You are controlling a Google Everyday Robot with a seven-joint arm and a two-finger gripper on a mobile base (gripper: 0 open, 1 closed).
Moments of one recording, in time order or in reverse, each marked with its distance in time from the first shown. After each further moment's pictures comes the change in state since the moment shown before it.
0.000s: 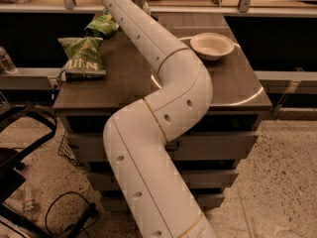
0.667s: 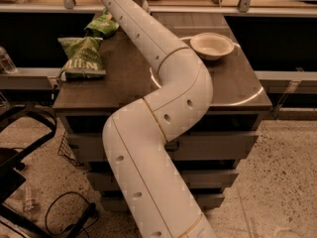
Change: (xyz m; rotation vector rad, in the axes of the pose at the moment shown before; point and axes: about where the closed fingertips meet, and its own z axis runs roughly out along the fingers) arm -0.003 0.003 -0.006 -0.008 -0.005 0.037
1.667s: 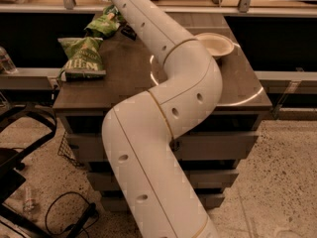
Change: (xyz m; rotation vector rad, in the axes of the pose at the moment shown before) arm 0.006 -0.002 -0.028 -0.027 0.101 -0.070
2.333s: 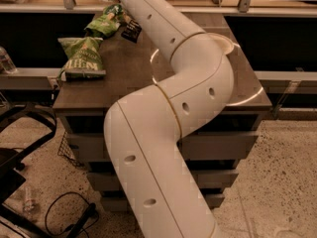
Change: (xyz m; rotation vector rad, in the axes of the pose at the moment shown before) arm 0.012 -0.009 -0.019 -0.003 0.084 -0.066
